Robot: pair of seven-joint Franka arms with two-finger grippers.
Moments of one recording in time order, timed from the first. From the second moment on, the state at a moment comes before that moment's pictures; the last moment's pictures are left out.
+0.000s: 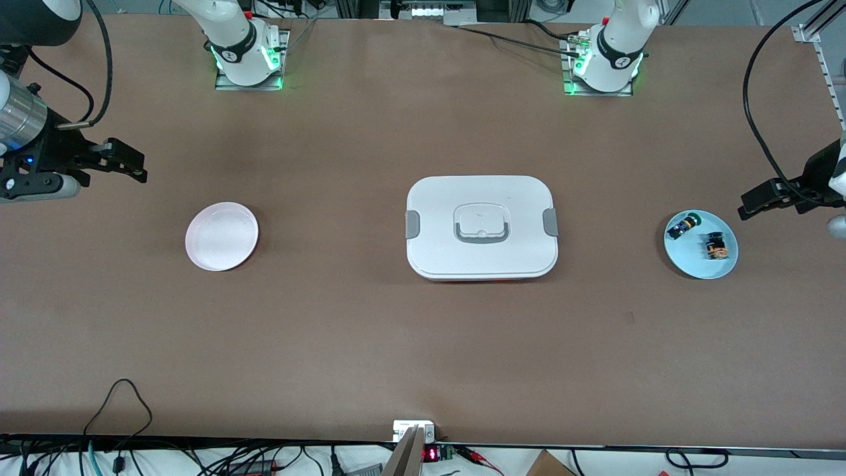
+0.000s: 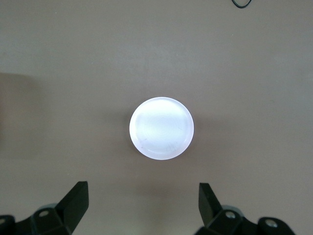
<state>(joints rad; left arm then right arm) 0.10 0.14 -0.04 -1.53 0.02 1.70 -0.04 0.12 0.07 -0.06 -1.58 0.00 1.62 -0.03</state>
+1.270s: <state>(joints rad) 0.10 0.14 -0.05 -1.53 0.02 1.66 0.01 0.11 0.11 -0.06 -1.58 0.00 1.61 -0.03</state>
